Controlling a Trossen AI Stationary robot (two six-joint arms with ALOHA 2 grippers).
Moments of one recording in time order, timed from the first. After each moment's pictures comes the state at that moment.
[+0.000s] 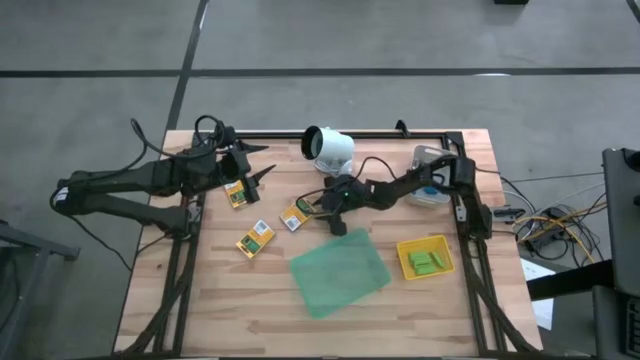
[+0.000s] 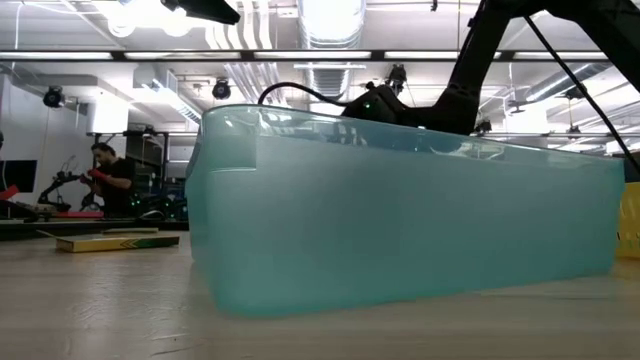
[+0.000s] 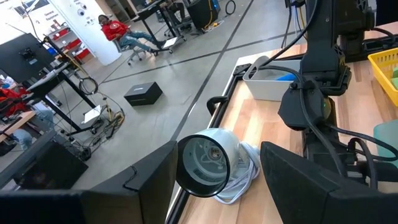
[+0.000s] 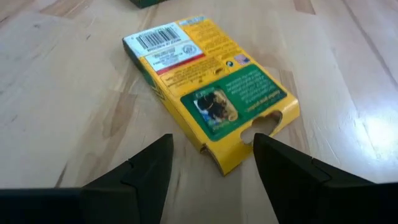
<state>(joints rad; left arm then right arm) 0.06 0.87 0.96 -0.33 -0.48 0.31 -0.22 2.09 0.96 0.51 -0.20 -0.27</state>
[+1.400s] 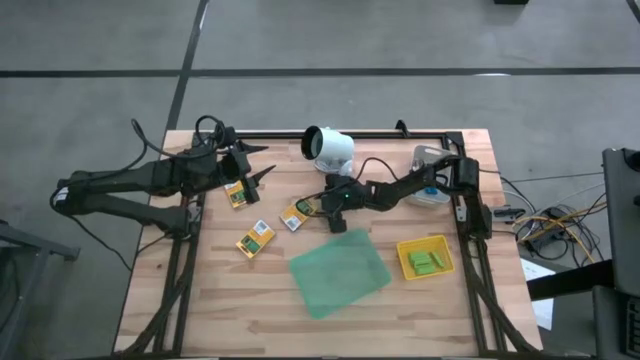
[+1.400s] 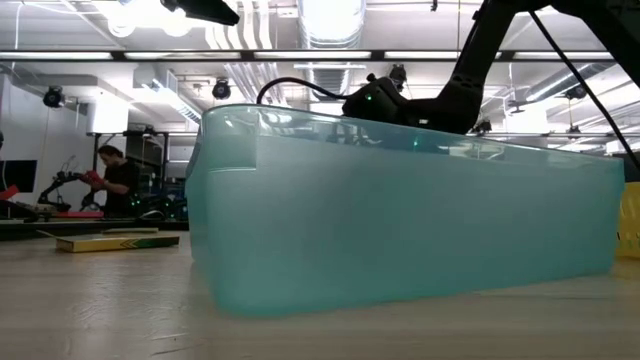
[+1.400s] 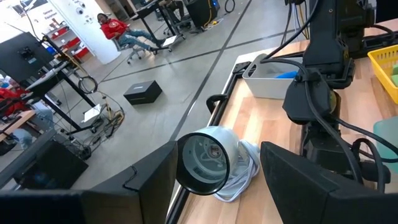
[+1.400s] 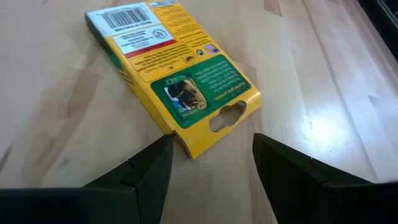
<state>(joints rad) 0.06 0.87 0.96 -0.33 -0.48 0.31 -0.21 2.06 0.96 0.49 -0.03 -0.40</state>
